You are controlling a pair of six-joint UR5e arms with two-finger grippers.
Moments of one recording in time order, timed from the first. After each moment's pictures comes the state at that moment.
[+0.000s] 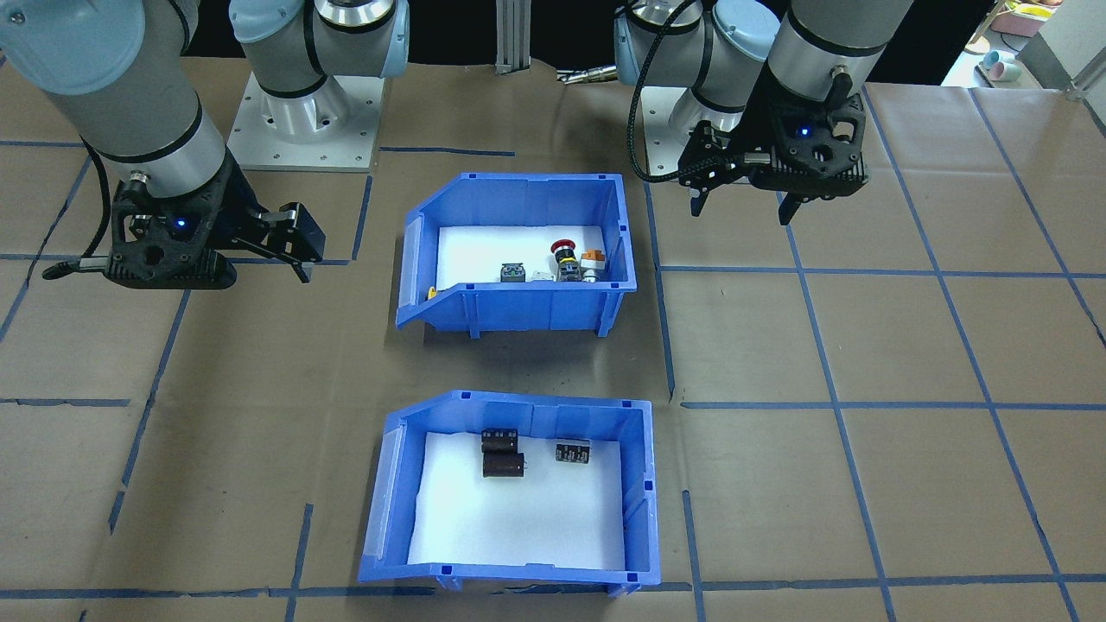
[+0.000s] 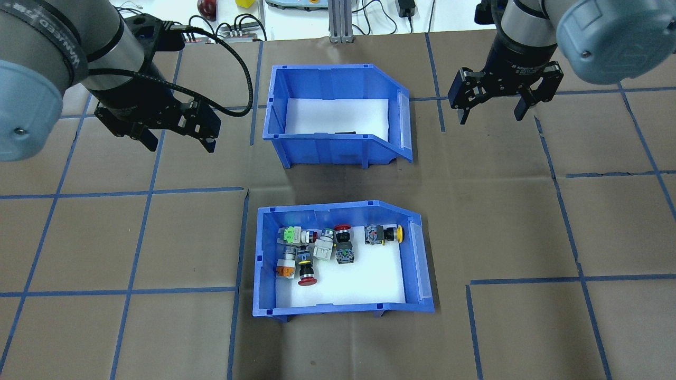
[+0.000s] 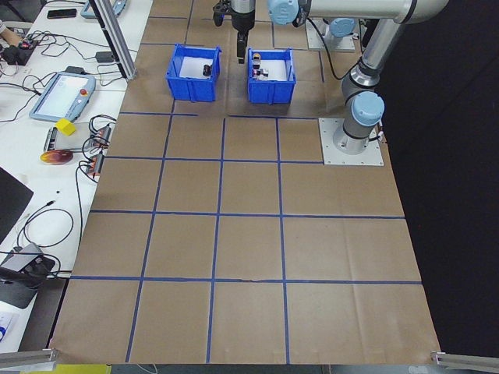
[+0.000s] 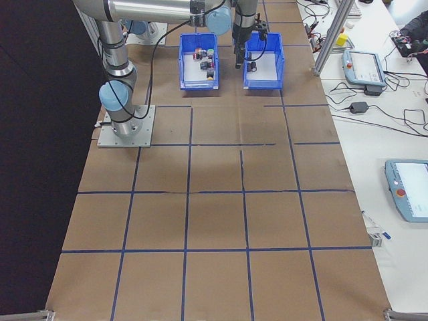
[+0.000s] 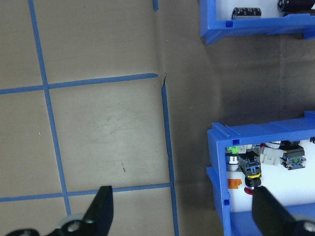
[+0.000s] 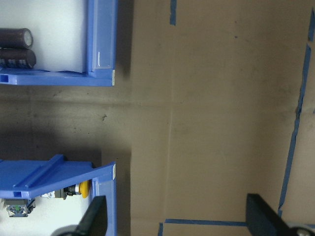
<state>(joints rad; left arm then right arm) -1.57 -1.52 -1.64 -1.55 1.55 0.08 1.57 -1.44 1.52 -1.60 -1.57 -0.09</state>
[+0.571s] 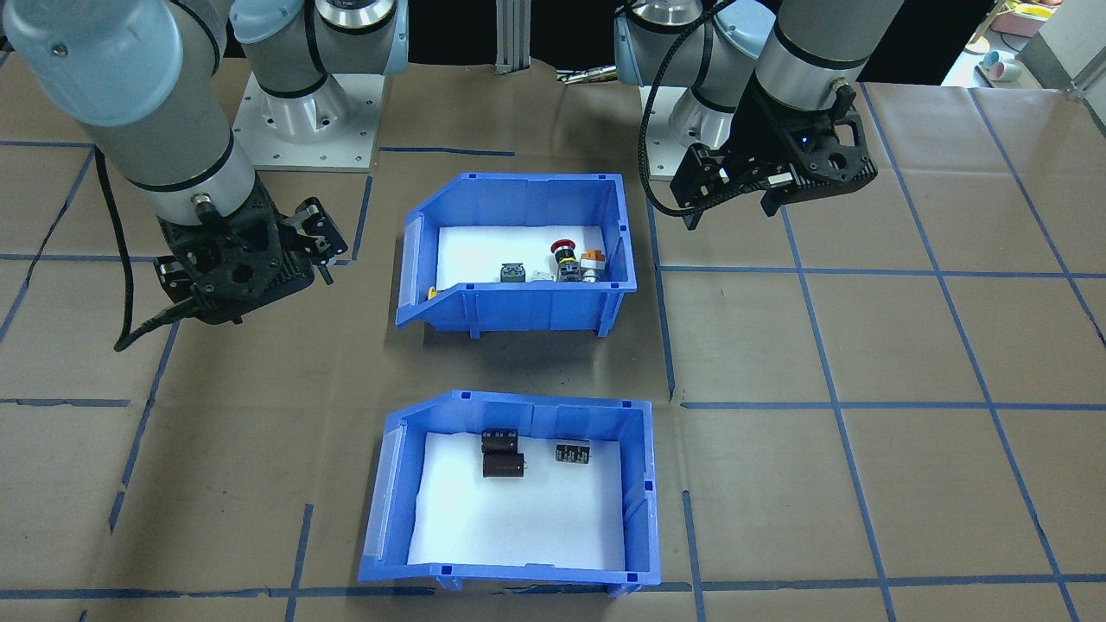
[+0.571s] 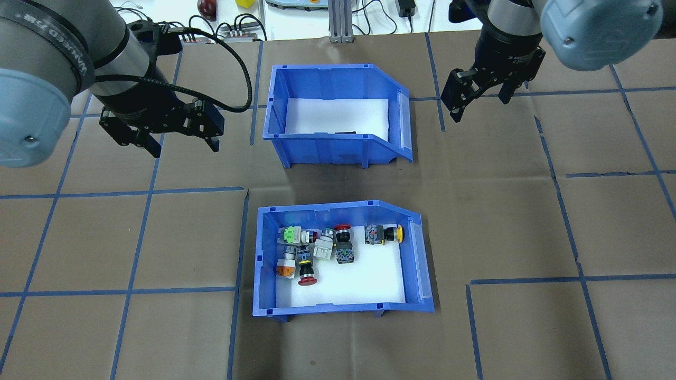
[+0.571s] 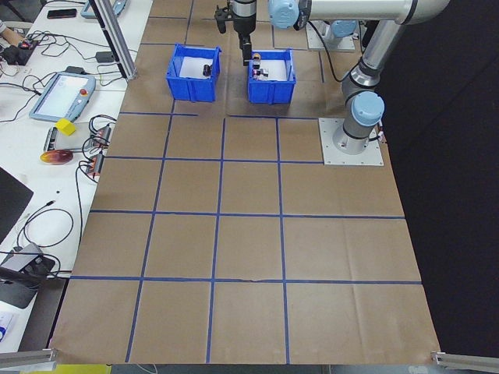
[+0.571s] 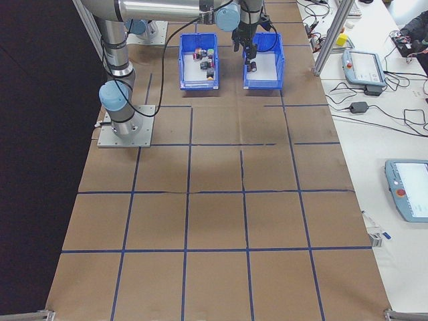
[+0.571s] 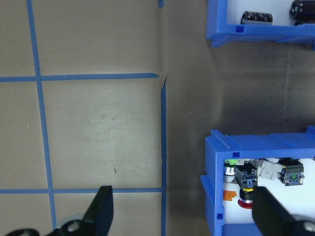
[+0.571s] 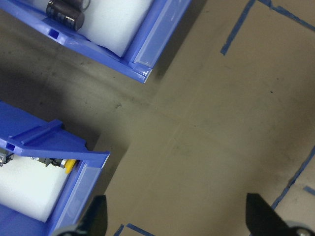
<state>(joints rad) -1.58 -1.50 -1.69 -1.53 1.55 -0.34 1.62 -1.37 1.46 -1.61 -1.57 -0.52</state>
